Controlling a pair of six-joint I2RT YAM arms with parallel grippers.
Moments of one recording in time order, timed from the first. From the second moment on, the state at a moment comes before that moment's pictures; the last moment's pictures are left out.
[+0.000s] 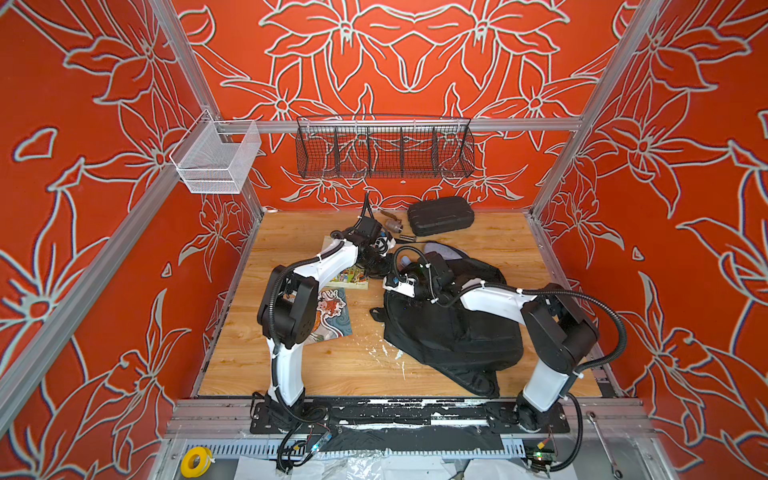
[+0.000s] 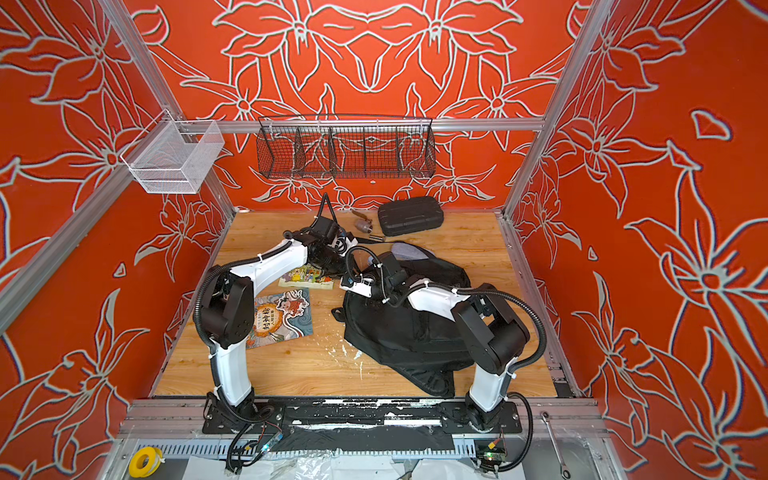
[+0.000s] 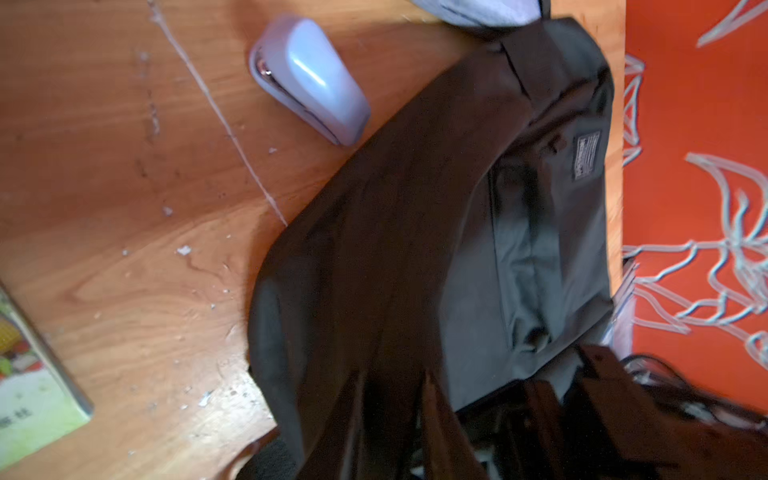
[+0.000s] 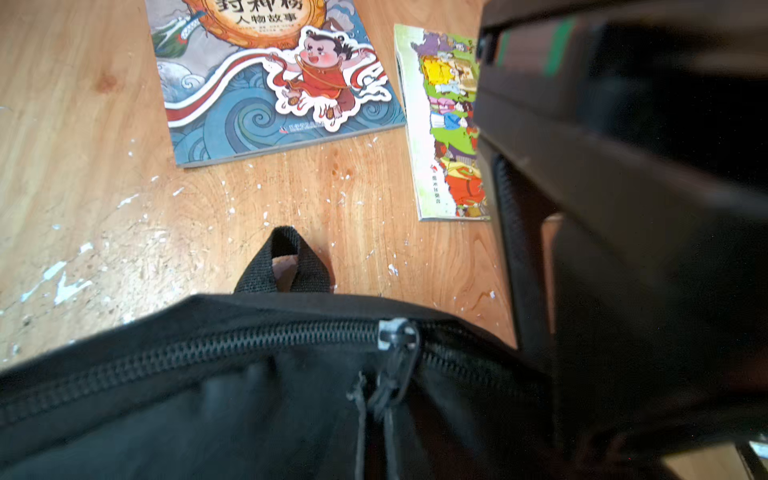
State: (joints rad) left arm -0.38 1.97 1.55 -0.71 0.56 -0.31; right arm 0.65 1.76 1.03 -0.05 -0.43 -0.68
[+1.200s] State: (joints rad) left arm -0.36 2.07 1.79 -0.83 0.44 -0.30; right arm 0.80 1.50 1.08 -0.65 -0.35 -0.91
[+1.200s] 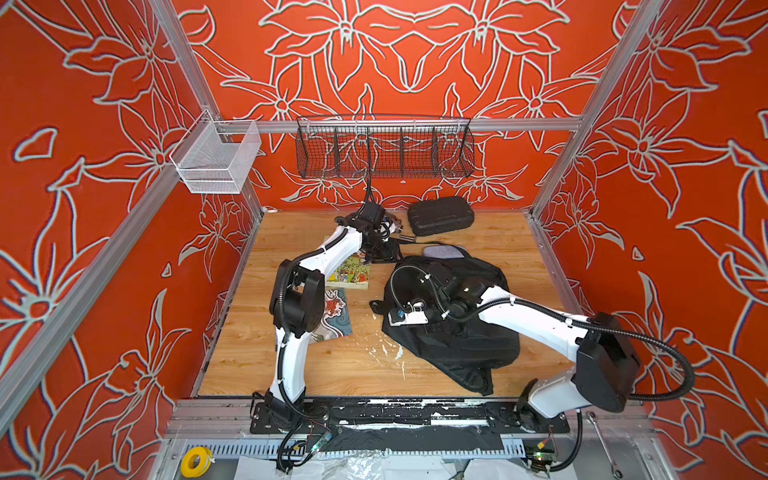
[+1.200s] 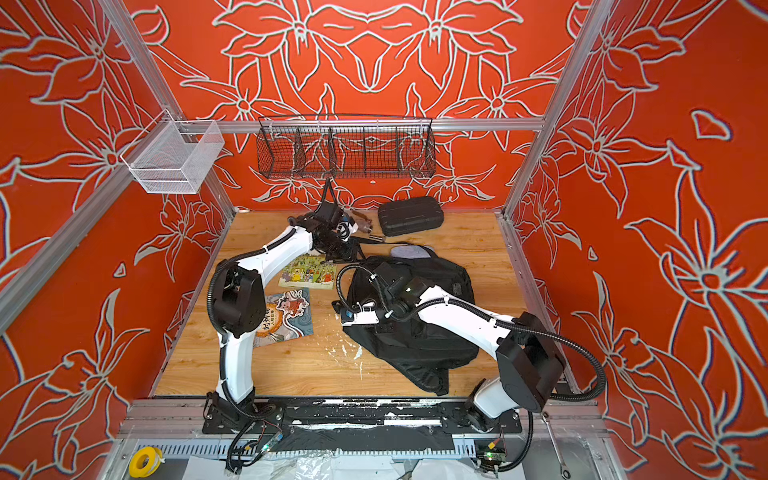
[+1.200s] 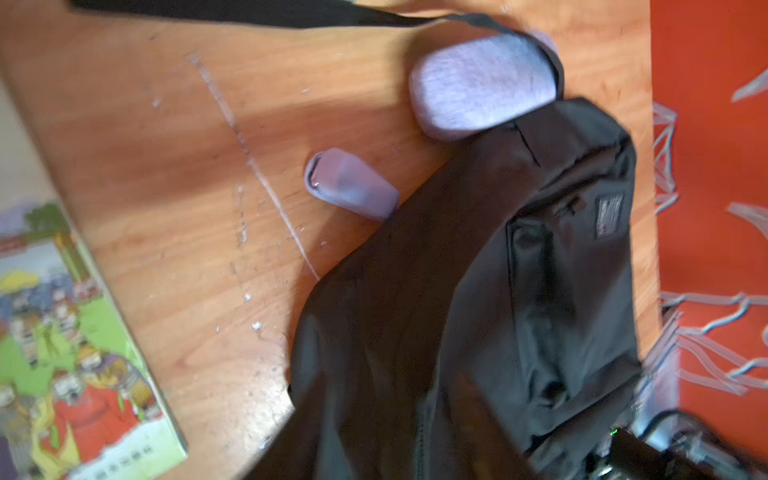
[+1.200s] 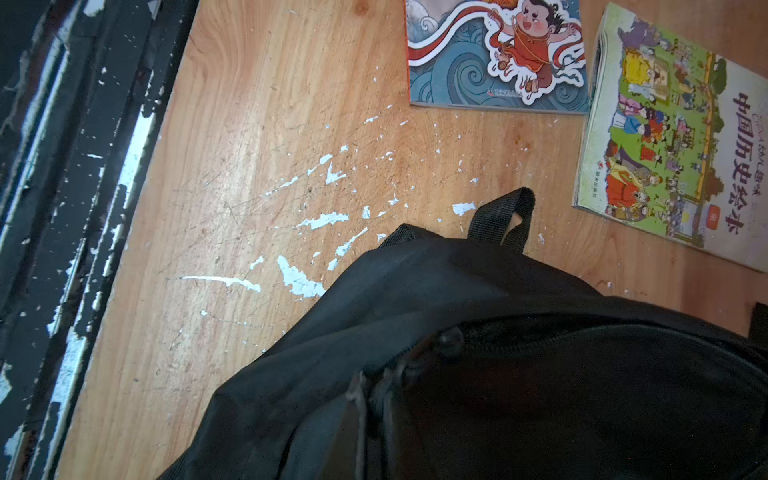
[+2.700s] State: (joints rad) left arm -0.38 1.68 1.24 -0.66 0.52 -0.57; right arm 0.76 1.48 1.06 -0.59 -0.27 -1.03
